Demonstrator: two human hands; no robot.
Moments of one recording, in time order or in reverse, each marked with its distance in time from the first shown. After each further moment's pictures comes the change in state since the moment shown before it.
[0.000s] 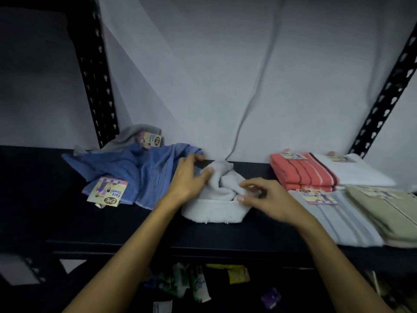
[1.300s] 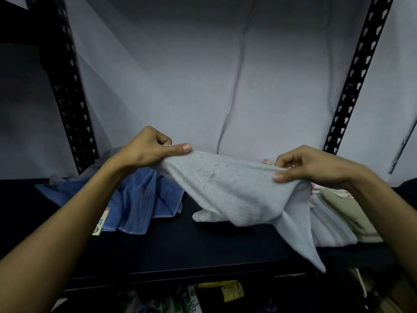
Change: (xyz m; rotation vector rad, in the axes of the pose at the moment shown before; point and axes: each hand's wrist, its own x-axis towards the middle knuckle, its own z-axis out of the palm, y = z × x) left_hand 0.042 0.088 -0.107 0.036 -0.221 0.234; right_hand -0.025 -0.059 -0.150 0.118 -0.179 0.034
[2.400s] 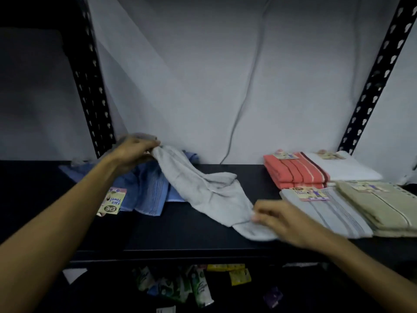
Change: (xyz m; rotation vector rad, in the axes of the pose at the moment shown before) left_hand -0.001 -0.107 -0.019 -0.504 0.208 -0.422; right_hand -0.012 0.065 0.129 -0.257 0.026 -0.187
